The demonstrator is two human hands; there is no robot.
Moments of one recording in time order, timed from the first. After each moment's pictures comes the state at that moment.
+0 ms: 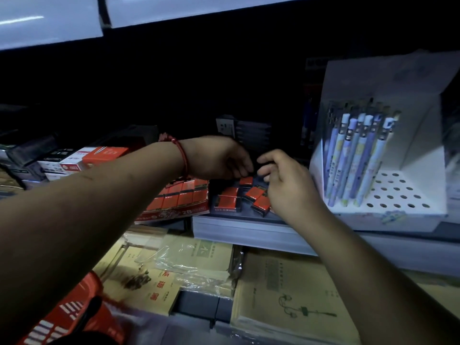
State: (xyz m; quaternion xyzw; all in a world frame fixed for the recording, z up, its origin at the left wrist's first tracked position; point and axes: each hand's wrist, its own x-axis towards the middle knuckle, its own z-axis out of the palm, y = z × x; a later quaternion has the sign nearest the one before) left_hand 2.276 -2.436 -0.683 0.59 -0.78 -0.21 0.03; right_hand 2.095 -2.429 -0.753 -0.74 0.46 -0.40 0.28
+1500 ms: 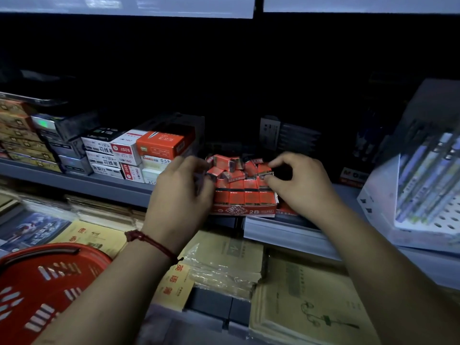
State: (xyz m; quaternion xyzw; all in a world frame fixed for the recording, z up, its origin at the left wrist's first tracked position) left_hand 2.359 -2.311 -0.751 0.72 -0.55 0.05 0.43; right_hand 2.167 -2.426 -0.743 -0.81 0.45 -0.33 0.18
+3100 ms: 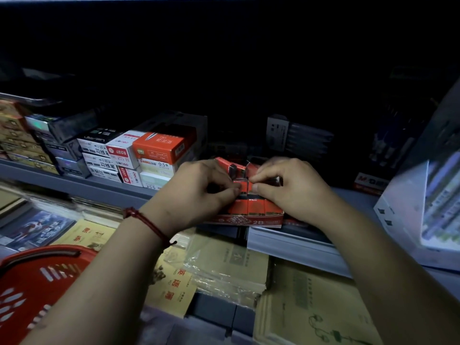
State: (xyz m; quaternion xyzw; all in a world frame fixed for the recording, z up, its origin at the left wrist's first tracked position) left_hand 2.374 -2.344 -0.741 0.63 -0.69 -0.07 0.33; right_hand 2.187 -2.439 -0.741 -0.86 0.37 -0.26 0.23
